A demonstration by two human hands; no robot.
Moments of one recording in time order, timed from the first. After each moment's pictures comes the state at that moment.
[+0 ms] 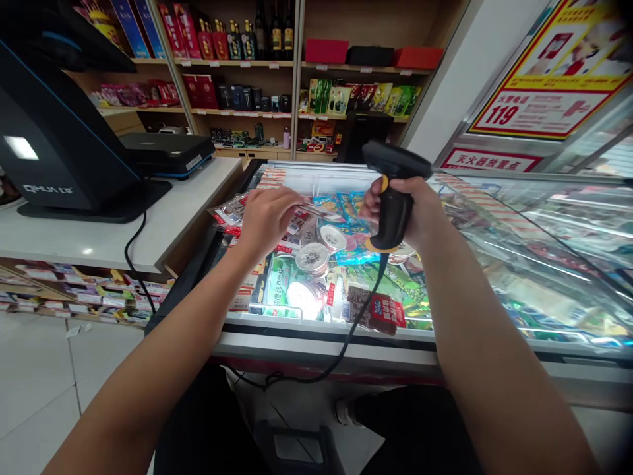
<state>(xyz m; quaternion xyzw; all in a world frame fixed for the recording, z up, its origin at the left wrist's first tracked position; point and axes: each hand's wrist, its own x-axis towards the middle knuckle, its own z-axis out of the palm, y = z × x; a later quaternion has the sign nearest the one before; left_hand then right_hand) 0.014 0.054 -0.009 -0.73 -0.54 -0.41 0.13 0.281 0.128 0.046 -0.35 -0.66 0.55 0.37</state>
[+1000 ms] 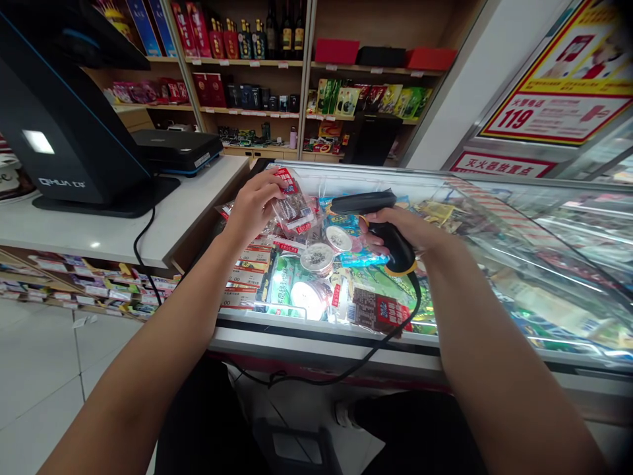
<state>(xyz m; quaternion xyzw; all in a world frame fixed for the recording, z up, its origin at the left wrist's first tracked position) -0.045 0.076 -0.016 -0.75 -0.43 -0.49 0.15 0.286 0.144 0.025 -0.29 -0.68 0.65 0.16</state>
